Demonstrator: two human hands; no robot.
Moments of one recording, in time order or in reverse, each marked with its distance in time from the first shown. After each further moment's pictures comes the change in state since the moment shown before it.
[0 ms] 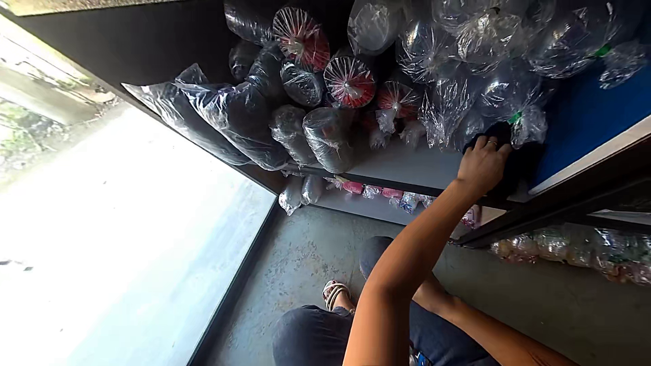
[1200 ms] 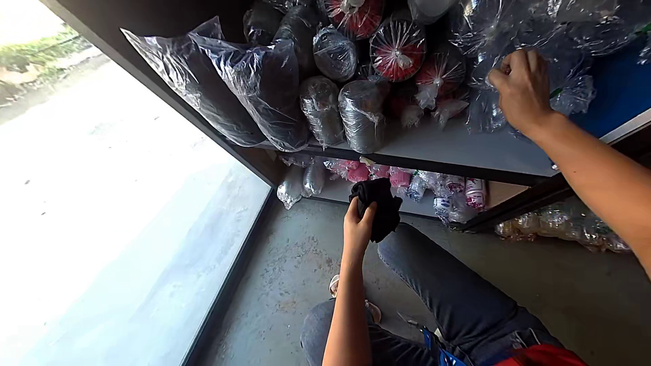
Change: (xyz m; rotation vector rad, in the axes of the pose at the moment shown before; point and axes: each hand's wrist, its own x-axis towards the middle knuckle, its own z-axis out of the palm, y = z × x) left_hand -0.316 -0.152 -0.054 -0.939 0.586 -0.646; right_hand 0.243 -0.029 -0.213 -0.906 0.255 -0.120
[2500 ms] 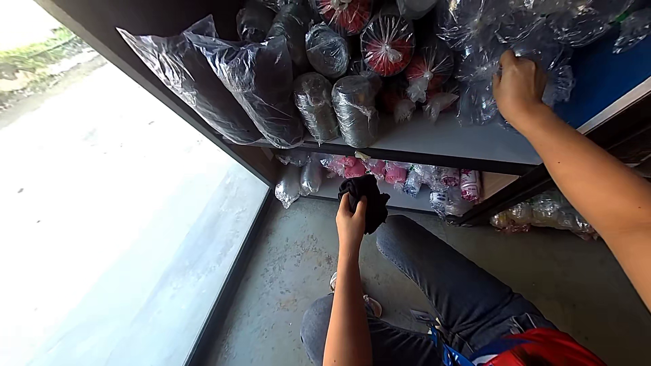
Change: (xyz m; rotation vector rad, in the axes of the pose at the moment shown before) left_hand -0.002 -0.007 -0.004 0.174 0.107 -0.006; right_hand -0.001 -0.017 -0.016 0.009 -0.134 0.530
